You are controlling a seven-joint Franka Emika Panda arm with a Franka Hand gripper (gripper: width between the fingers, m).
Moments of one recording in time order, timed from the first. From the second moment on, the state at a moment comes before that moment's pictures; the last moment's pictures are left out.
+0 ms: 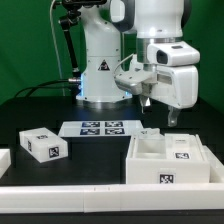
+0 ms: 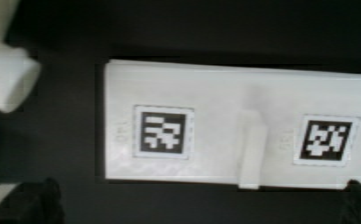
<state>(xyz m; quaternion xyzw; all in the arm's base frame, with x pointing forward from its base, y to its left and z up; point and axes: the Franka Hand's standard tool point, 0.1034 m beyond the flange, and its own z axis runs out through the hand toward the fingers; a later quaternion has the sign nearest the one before) 0.415 0.095 0.049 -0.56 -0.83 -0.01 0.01</state>
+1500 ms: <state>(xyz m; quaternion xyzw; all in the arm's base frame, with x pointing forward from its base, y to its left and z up) 0.394 0.089 0.012 -0.57 -0.82 0.00 0.05</state>
